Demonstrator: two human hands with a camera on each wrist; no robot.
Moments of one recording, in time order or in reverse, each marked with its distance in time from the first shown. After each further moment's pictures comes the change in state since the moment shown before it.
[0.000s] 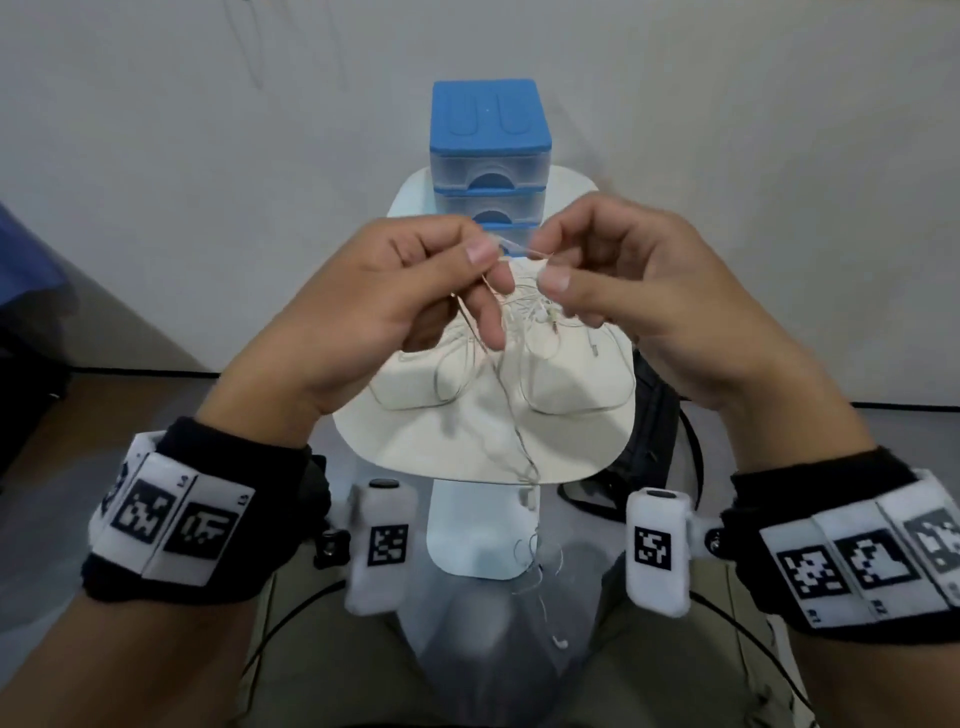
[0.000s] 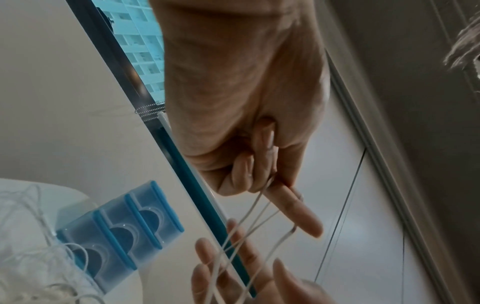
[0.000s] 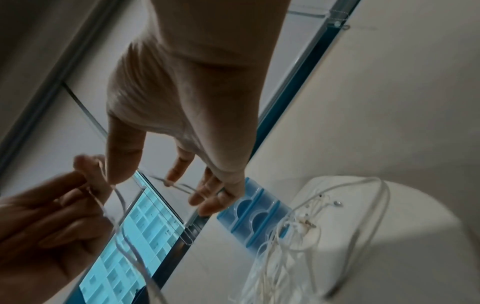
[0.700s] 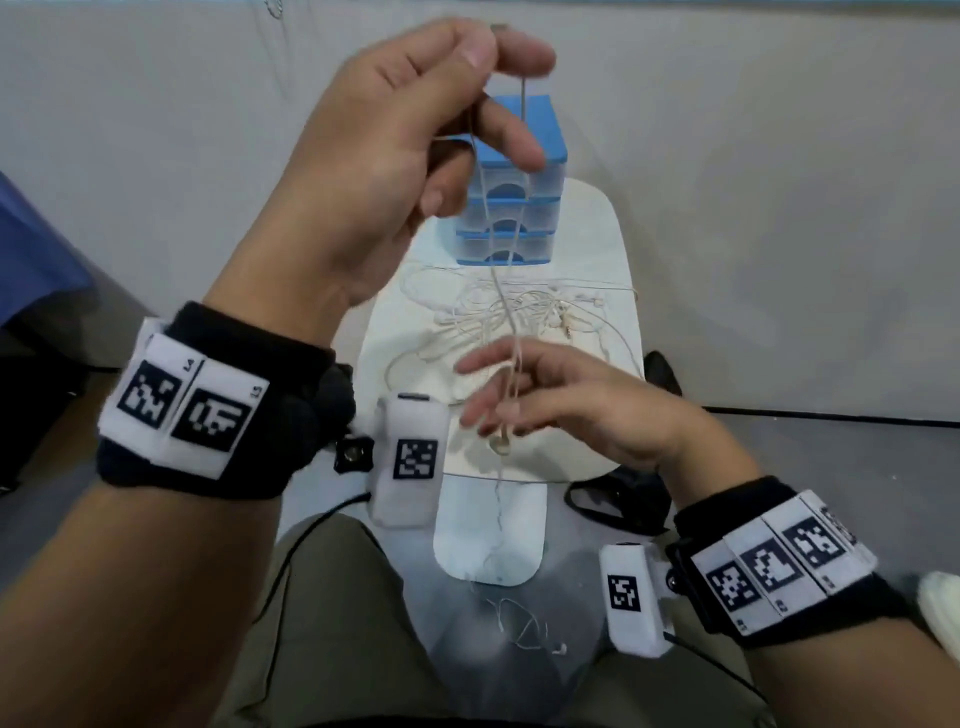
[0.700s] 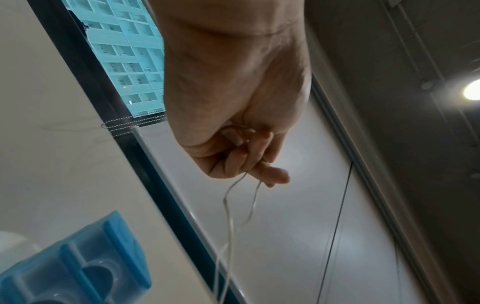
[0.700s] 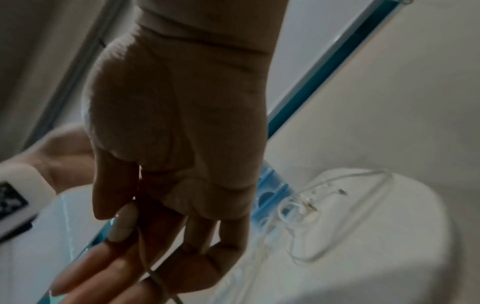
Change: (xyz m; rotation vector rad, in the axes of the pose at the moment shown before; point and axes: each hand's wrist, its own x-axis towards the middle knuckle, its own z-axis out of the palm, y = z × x) left_hand 0.026 0.048 -0.019 0.015 0.198 0.259; right_hand -0.016 0.050 0.039 0.121 -0.406 0.347
